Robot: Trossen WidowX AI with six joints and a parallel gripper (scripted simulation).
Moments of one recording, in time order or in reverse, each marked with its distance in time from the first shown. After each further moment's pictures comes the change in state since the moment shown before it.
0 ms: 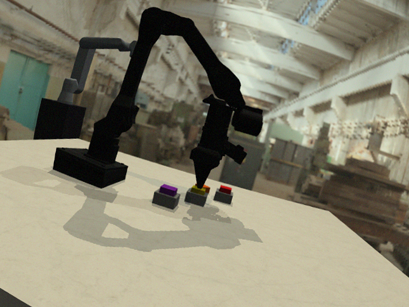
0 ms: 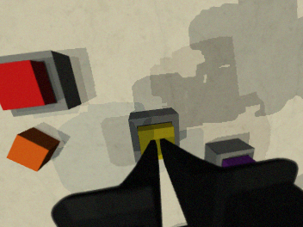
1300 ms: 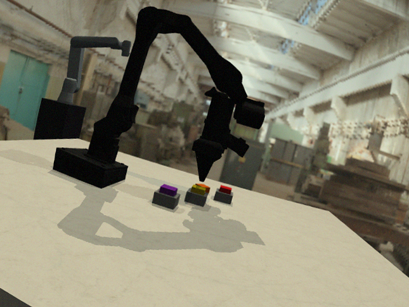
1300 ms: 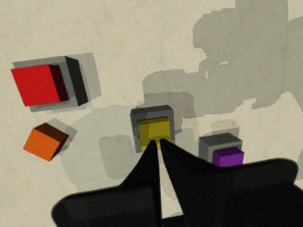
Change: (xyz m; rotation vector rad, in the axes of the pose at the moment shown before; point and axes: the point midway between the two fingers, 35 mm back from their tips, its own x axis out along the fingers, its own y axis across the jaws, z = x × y) arm -0.018 0.000 0.001 0.005 -0.002 0.000
